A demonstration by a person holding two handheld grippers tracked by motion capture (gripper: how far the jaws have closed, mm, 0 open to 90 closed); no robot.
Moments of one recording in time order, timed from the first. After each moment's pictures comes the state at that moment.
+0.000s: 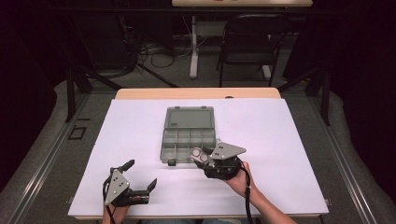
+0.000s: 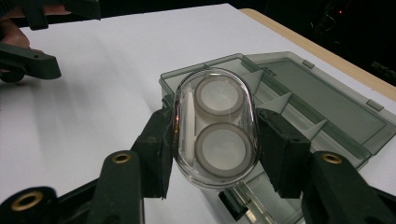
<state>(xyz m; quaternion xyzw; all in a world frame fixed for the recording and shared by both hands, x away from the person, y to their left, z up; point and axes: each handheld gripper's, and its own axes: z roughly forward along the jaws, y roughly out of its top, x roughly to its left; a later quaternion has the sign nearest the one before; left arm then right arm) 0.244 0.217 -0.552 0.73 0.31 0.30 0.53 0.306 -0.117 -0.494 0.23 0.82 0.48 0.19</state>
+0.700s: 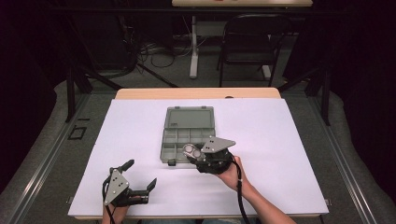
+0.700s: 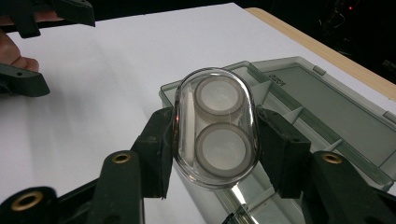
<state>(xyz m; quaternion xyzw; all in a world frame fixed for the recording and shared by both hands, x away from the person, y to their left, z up) 0.243 0.218 -0.552 0.72 0.32 0.31 0.53 0.323 -0.096 -0.491 0.22 0.83 0.48 0.18</state>
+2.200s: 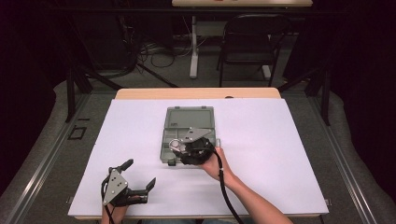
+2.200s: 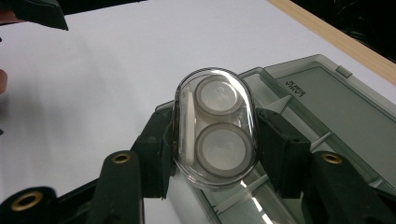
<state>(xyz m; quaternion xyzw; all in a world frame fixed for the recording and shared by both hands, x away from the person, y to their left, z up) 0.243 0.220 -0.551 0.72 0.32 0.31 0.53 0.354 -0.046 -0.491 0.23 0.85 0.44 0.16</state>
